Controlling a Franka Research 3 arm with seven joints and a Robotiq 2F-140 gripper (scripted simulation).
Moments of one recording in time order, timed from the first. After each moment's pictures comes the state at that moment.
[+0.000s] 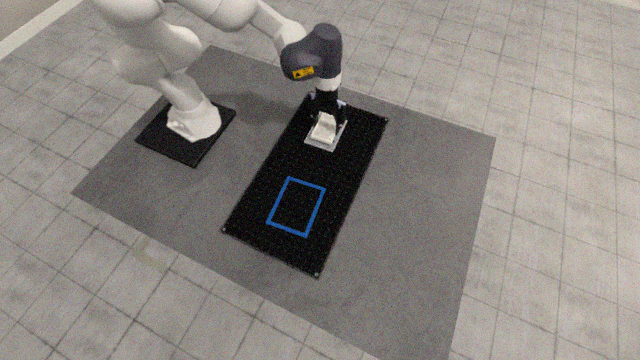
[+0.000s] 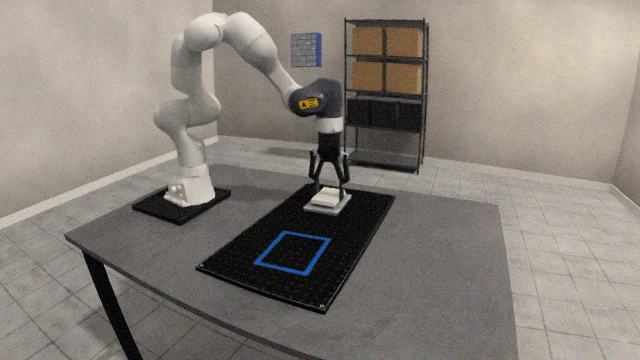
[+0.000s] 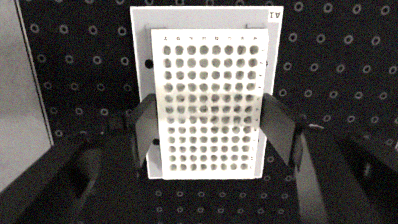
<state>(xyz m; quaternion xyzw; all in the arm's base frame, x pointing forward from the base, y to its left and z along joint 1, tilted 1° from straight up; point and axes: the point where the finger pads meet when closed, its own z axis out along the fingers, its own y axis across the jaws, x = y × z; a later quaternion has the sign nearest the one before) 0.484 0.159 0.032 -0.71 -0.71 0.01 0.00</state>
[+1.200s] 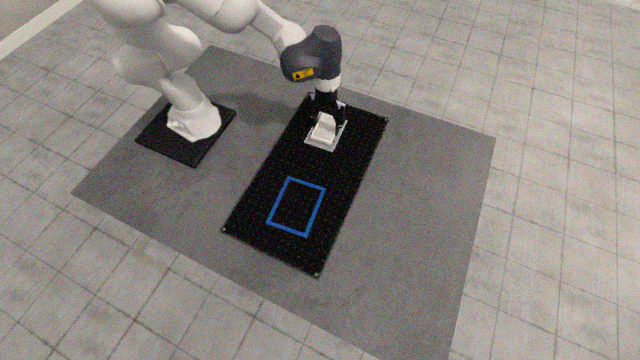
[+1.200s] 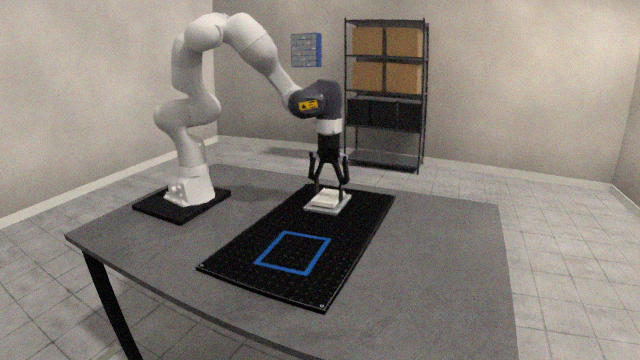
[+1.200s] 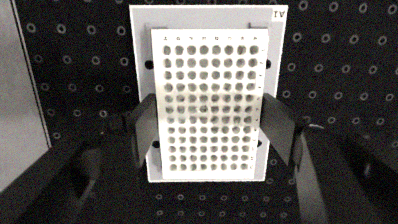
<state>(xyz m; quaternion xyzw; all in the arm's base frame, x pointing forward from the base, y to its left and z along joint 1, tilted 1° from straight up) 0.482 0.159 0.027 -0.71 -0.71 0.01 0.00</state>
